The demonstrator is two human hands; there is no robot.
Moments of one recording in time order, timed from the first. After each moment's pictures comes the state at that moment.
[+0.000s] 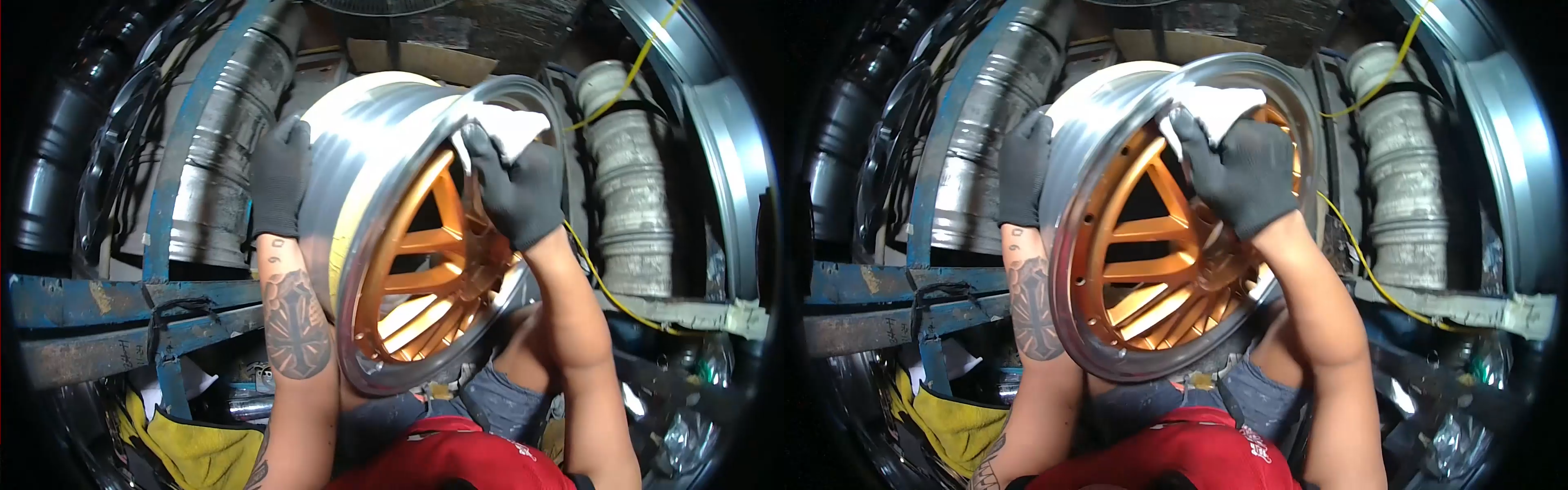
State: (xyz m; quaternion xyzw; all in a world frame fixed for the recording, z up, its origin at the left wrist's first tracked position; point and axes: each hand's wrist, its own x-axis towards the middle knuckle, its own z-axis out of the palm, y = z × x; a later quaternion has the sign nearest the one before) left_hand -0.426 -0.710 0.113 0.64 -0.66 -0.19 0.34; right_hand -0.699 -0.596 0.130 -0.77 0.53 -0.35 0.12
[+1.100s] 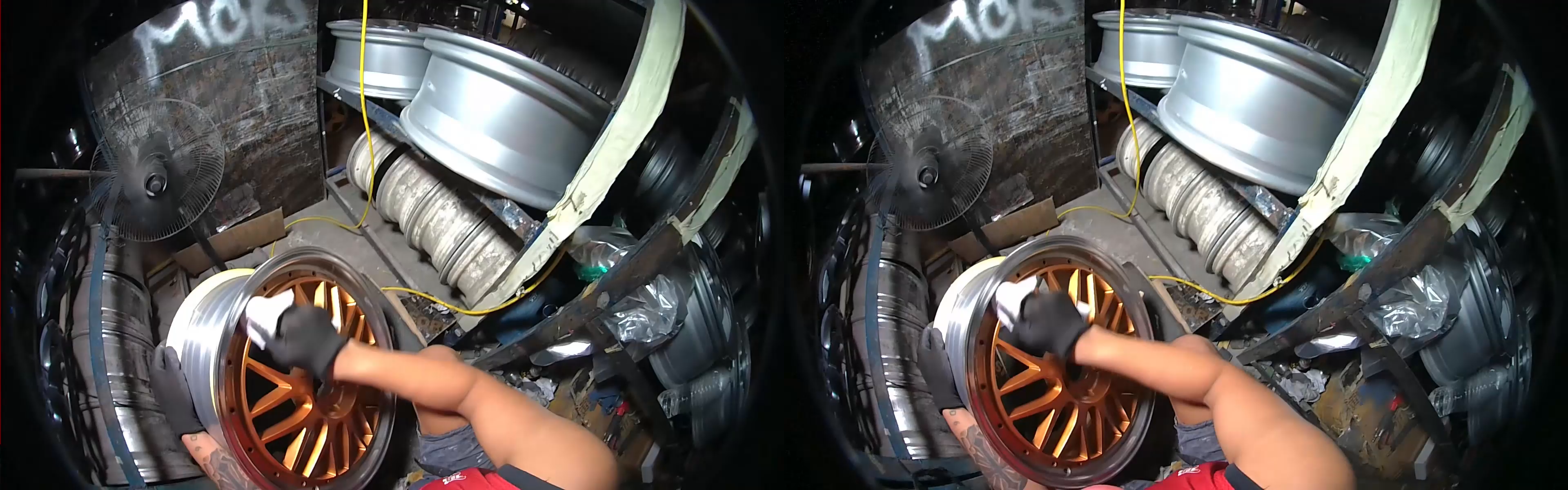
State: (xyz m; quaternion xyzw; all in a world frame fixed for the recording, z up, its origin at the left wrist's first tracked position) left_hand -0.424 -0.707 0.108 0.58 -0.70 -0.19 0.38; right_hand -0.712 -0.571 0.143 -0.74 0.54 -0.39 -0.02
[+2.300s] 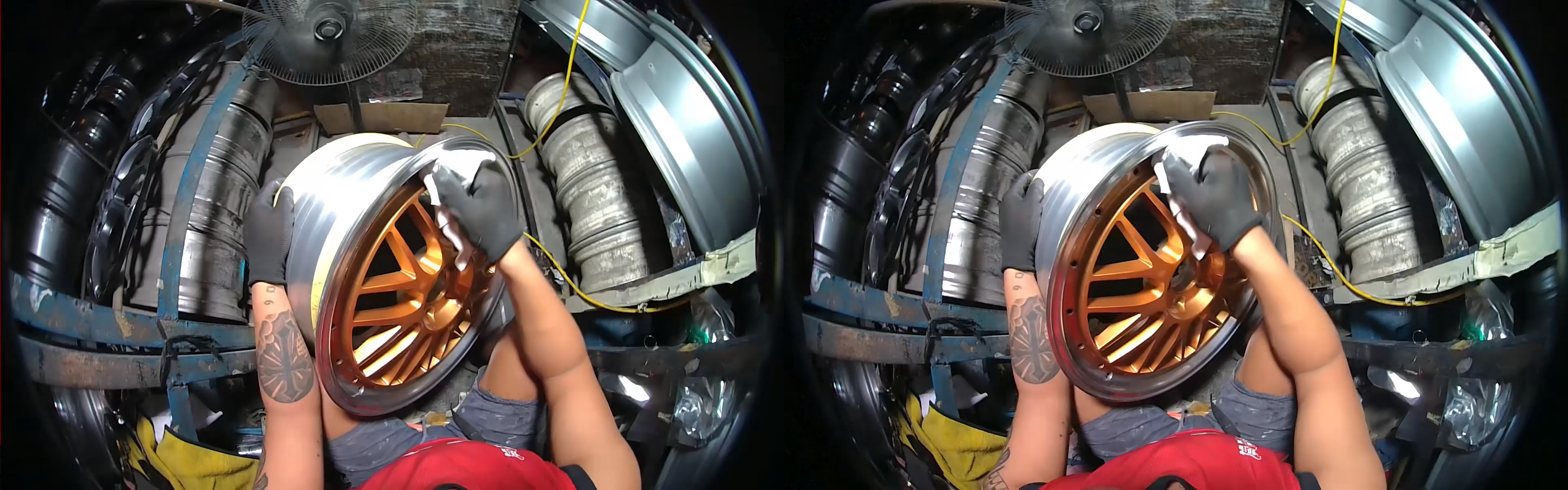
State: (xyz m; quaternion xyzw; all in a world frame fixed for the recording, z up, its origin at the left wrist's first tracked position) left_hand -0.428 -0.699 0.116 0.61 -0.68 -0.15 0.38; right_hand -0.741 -0.606 0.151 -0.58 0.57 -0.50 0.30
